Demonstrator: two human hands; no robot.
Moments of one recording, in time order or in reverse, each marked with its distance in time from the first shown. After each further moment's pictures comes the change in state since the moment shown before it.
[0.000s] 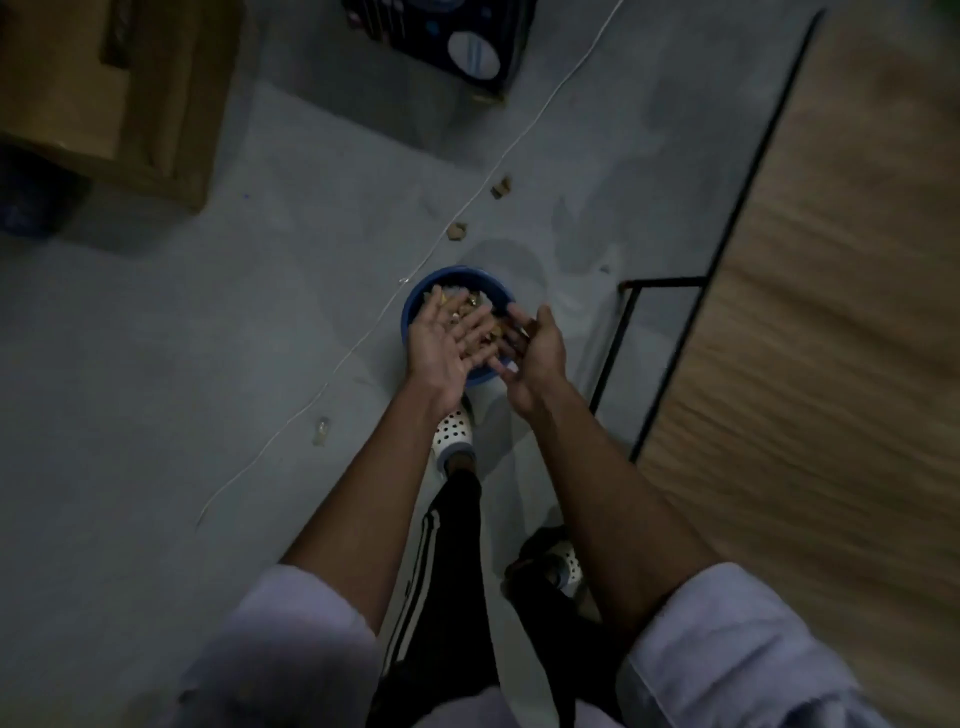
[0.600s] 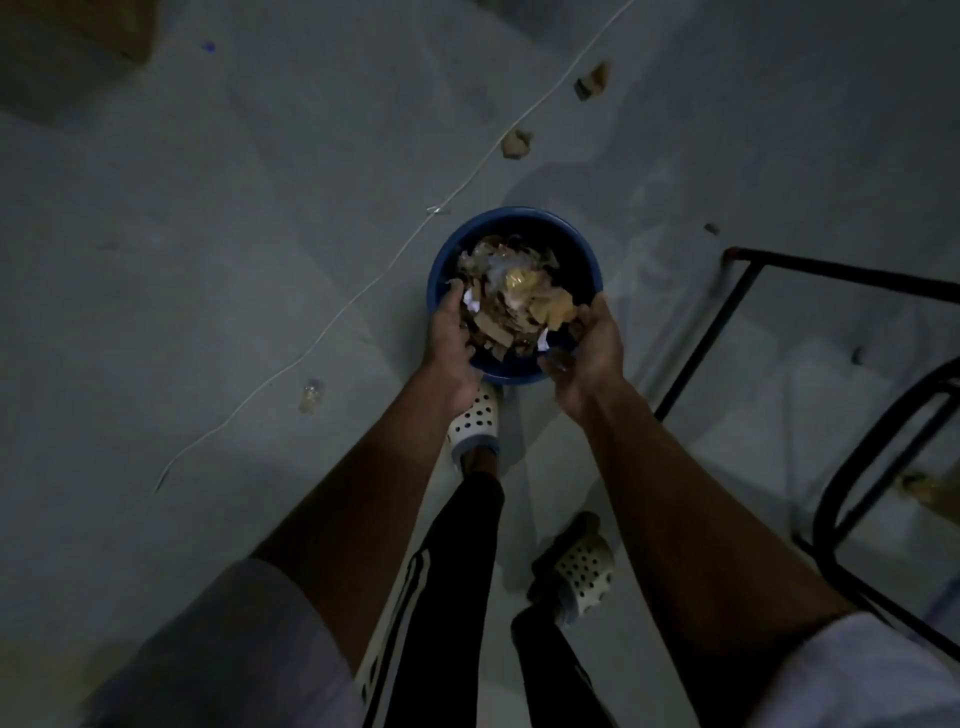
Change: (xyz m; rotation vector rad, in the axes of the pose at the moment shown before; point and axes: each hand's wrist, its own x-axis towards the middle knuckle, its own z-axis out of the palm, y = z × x) left_hand 0.199 -0.037 -0.105 0.054 0.338 -0.314; right_hand 0.232 0.084 0.010 -0.166 0.174 0.148
